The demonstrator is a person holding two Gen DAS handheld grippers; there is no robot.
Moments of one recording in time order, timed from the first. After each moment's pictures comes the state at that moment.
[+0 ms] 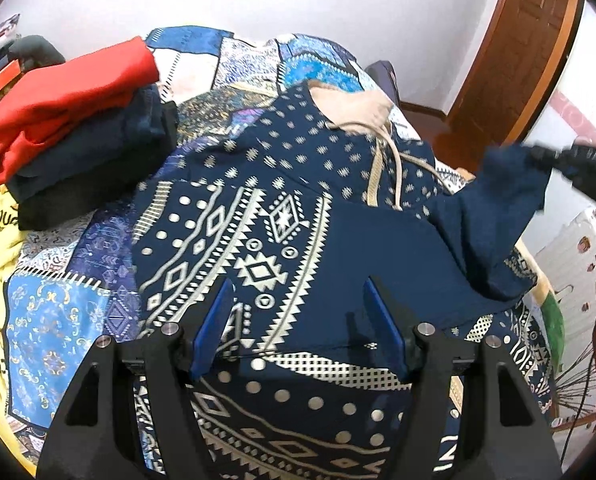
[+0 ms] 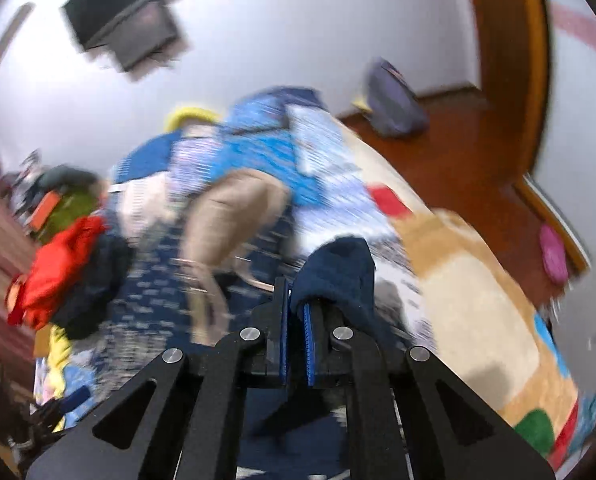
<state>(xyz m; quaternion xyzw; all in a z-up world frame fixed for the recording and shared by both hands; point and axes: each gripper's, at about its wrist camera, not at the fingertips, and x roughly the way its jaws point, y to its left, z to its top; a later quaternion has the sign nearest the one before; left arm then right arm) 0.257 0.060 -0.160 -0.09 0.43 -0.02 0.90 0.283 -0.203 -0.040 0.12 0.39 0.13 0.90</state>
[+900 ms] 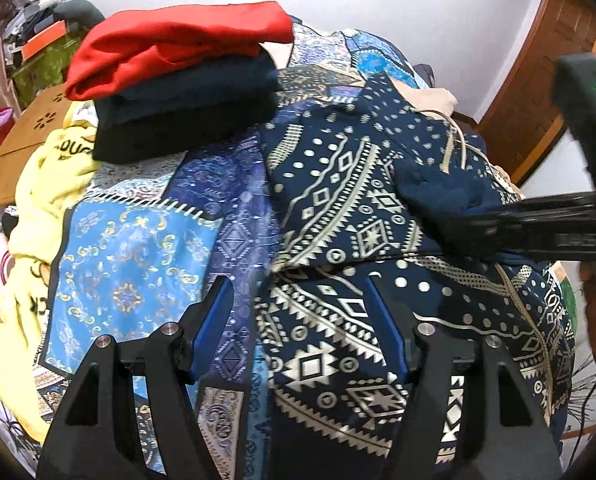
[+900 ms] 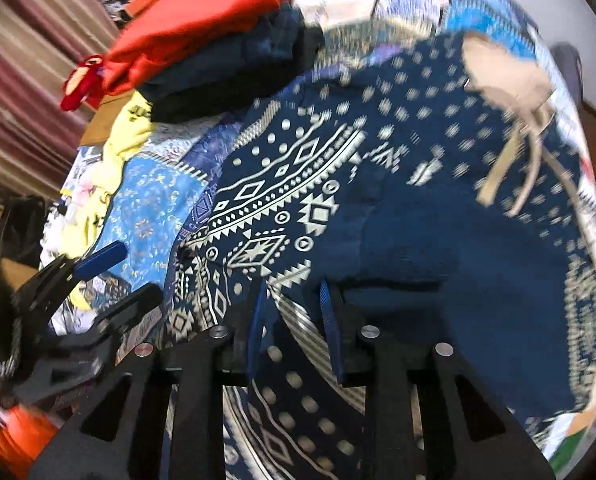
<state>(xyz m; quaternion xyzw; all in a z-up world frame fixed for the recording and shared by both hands) 0.180 0.143 -0.180 -0.11 0.45 0.02 0.88 0.226 0.015 -0.122 -0.09 0.56 0.33 0.76</state>
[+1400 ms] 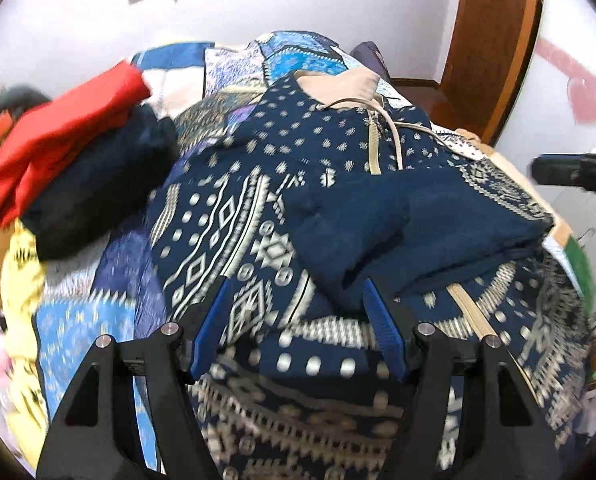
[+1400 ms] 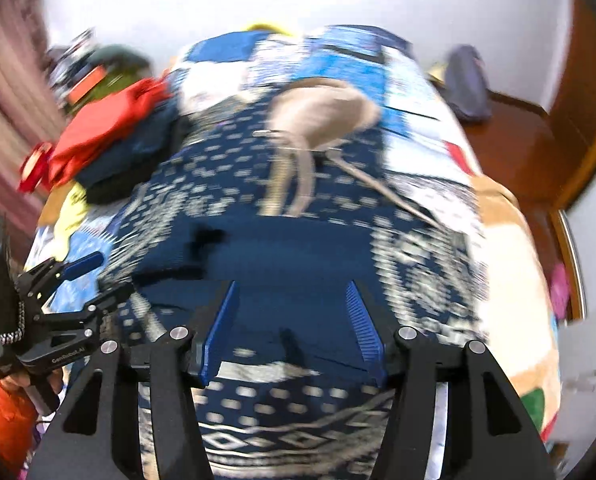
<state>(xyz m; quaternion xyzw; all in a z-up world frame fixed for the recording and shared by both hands) 0.245 0.043 -0.177 0.02 0.44 -0.03 0.90 0.242 -0.137 -0.093 -0.01 0.49 0.20 0.85</state>
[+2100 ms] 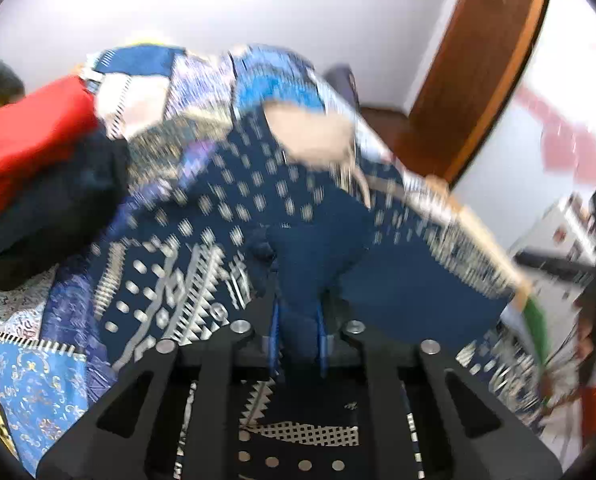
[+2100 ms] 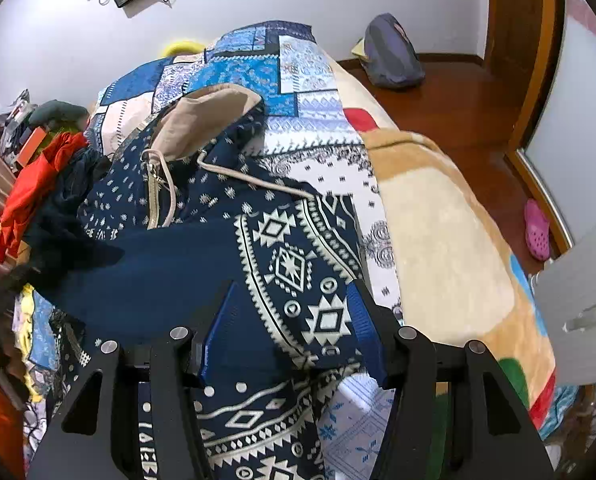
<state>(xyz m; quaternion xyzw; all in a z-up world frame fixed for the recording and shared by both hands) 0.299 0.063 -0.148 -0.09 0.40 -0.10 0.91 0.255 -0.233 -0.118 0.06 0.49 0.12 0.86</state>
